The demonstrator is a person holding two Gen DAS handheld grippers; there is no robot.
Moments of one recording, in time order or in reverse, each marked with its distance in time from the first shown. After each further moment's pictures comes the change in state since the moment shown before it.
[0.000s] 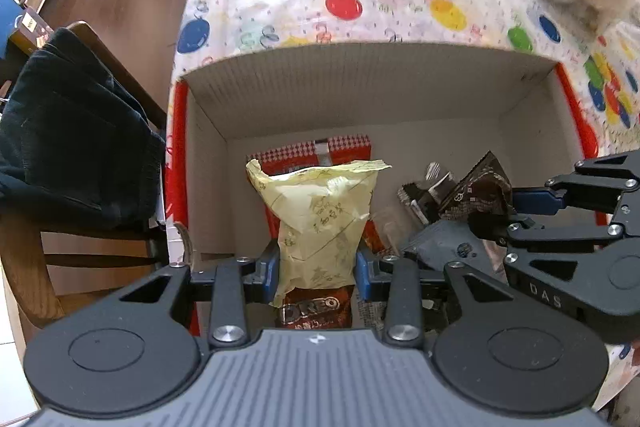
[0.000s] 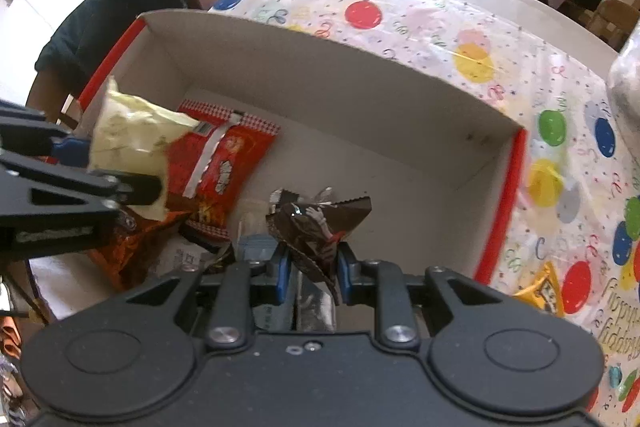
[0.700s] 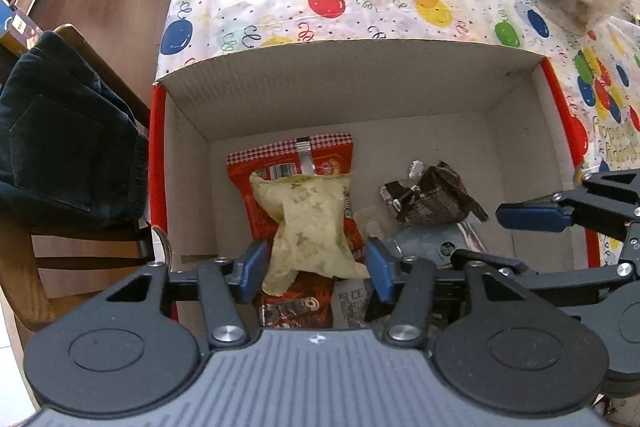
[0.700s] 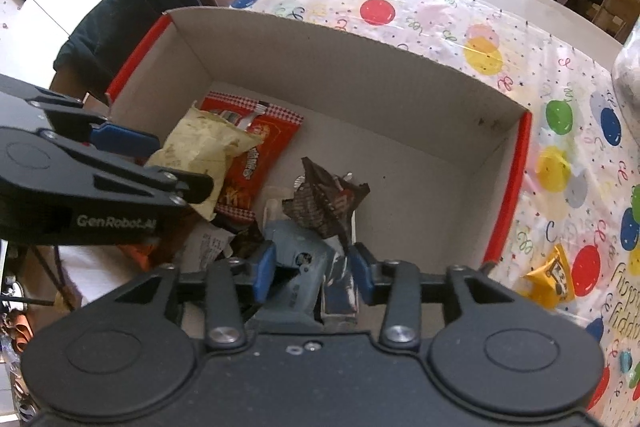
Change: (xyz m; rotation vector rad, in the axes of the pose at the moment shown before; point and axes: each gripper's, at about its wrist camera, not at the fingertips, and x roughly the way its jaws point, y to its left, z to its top) left arm -0.004 -0.009 0.001 0.013 -0.004 -0.025; right arm -0.019 0.008 -0.013 0.016 -0.004 0.044
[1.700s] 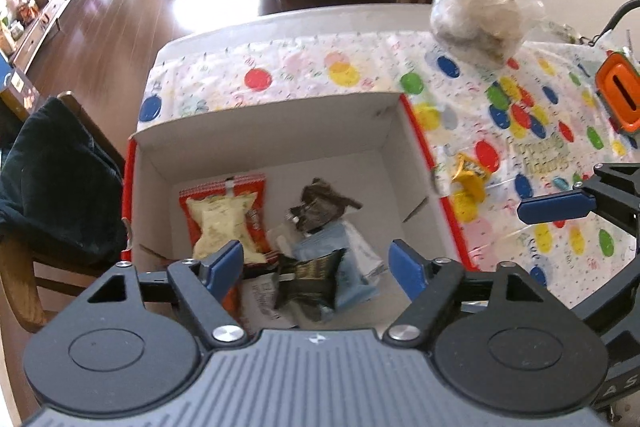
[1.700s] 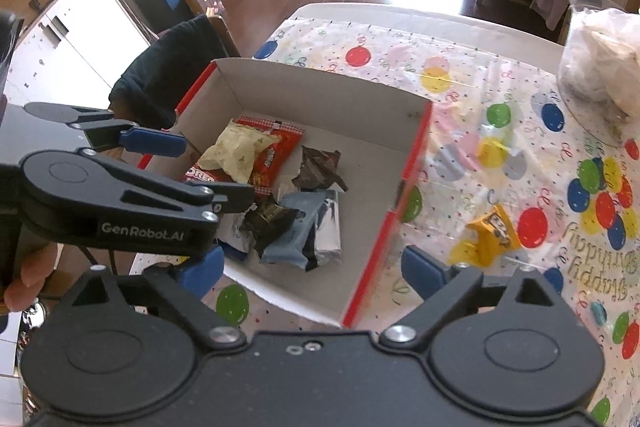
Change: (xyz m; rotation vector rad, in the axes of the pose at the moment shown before) left arm -0.085 -0.075 -0.048 0.059 -0.242 -0.032; right arm -0.108 -0.034 -0.068 0.022 -0.163 0.074
